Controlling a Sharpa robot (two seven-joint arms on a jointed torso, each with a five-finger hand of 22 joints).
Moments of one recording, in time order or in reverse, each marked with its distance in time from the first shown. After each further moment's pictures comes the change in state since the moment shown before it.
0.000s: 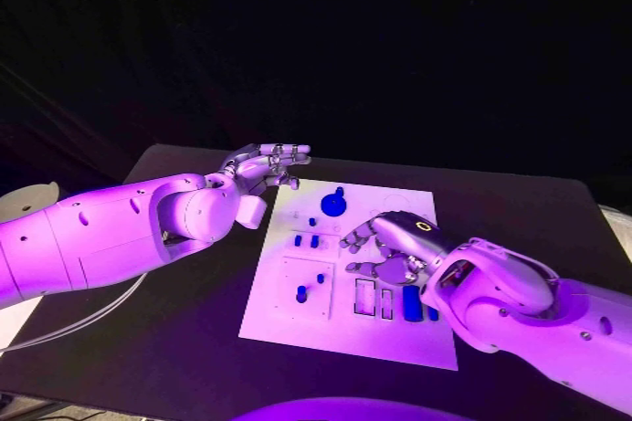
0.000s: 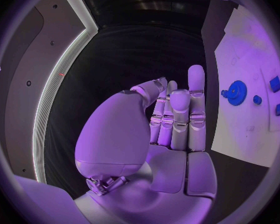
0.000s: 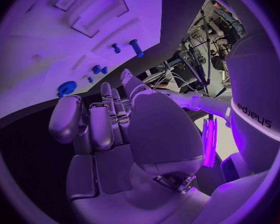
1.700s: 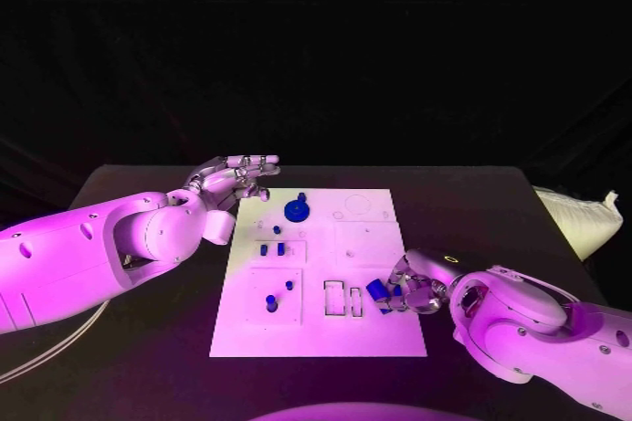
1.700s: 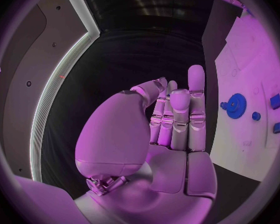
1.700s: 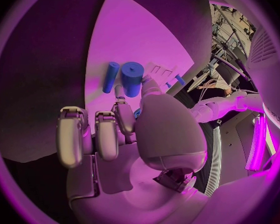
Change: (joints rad) left arm 0.000 -0.018 -0.011 0.030 -0.001 0.003 -0.003; left_hand -0.004 0.004 -0.003 -0.003 0.000 0.000 0.000 0.000 0.000 0.000 0.000 0.004 0.000 0.000 0.000 -0.004 -0.003 0.000 0.000 0.000 0.000 -0.001; right arm -0.085 -0.170 -0.033 0.077 0.095 0.084 -0.428; right_hand -0.117 0.032 -0.308 0.211 0.193 0.047 -0.070 0.096 0.052 0.286 -0.087 1.048 1.175 0.001 -0.078 0.204 0.141 -0.047 0.078 -0.064 0.190 0.207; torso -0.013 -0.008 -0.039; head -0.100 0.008
